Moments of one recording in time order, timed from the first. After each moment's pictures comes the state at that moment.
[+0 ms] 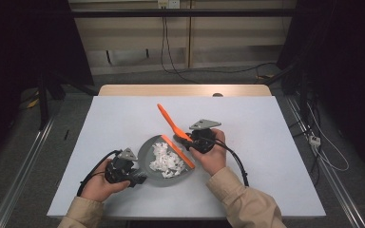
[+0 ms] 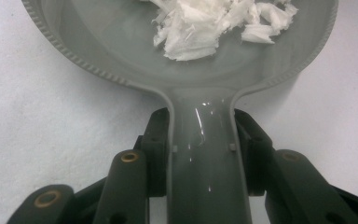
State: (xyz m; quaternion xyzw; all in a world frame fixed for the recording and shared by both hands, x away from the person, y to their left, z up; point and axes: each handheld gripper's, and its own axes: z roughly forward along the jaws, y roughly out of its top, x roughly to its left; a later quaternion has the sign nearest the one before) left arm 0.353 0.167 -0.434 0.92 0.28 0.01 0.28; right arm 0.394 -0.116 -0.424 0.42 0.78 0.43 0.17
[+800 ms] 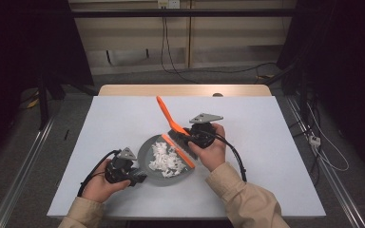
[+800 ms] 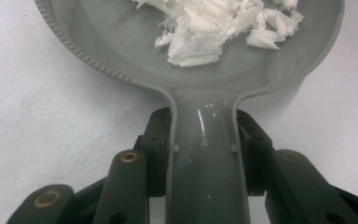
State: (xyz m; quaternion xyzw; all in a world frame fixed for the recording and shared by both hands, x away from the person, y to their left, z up) left arm 0.353 0.169 -0.435 0.91 0.30 0.02 0.29; right arm 0.402 -0.119 -0.405 0.42 0.77 0.45 0.16
